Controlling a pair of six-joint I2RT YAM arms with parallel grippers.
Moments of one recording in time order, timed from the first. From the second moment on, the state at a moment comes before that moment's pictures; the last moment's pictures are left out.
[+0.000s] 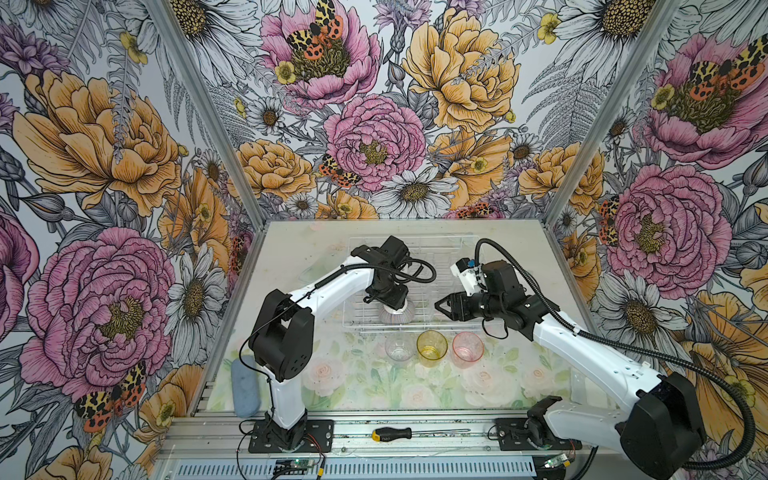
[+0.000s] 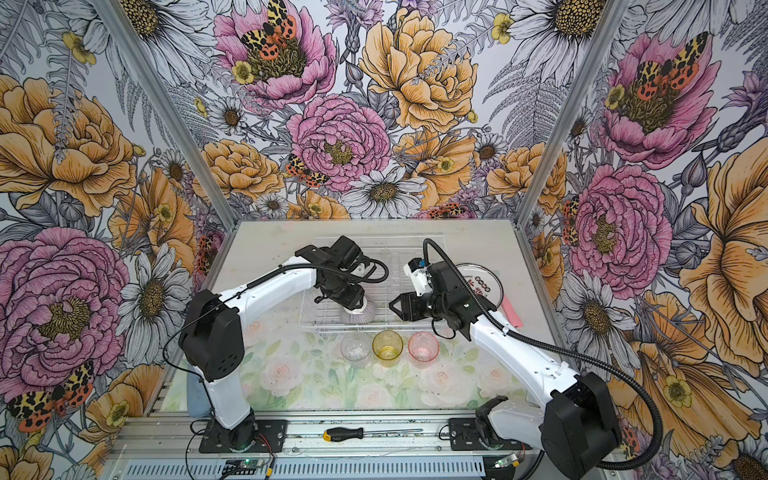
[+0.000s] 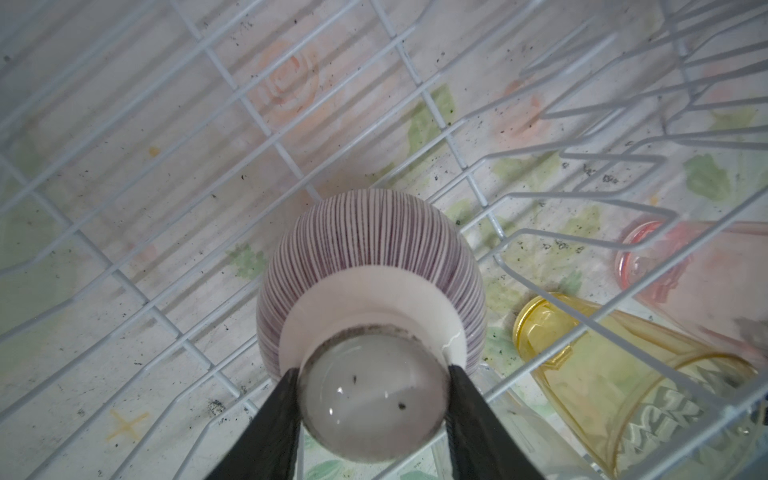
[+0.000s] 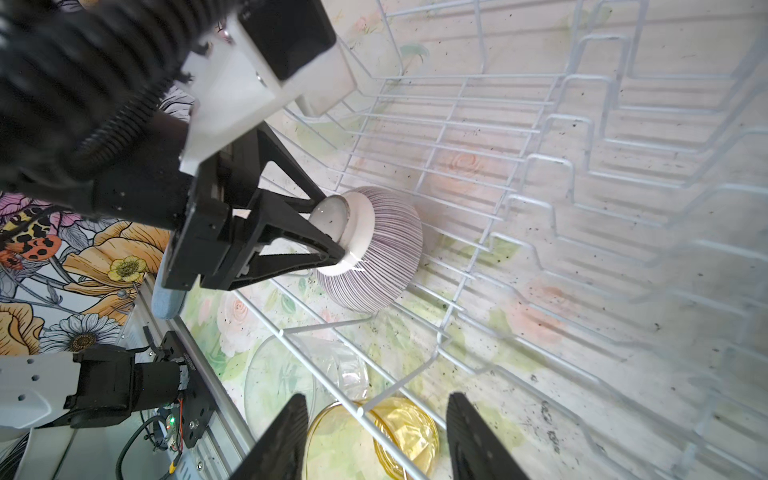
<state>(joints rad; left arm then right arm) -0.63 1.82 1.53 -0.97 0.12 -0.06 0.46 1.22 0.86 -0.40 -0.47 0.33</state>
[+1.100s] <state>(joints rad) -0.54 1.71 1.47 -0.87 0.34 -0.09 0.45 1.30 0.75 -0.08 -0.68 0.47</state>
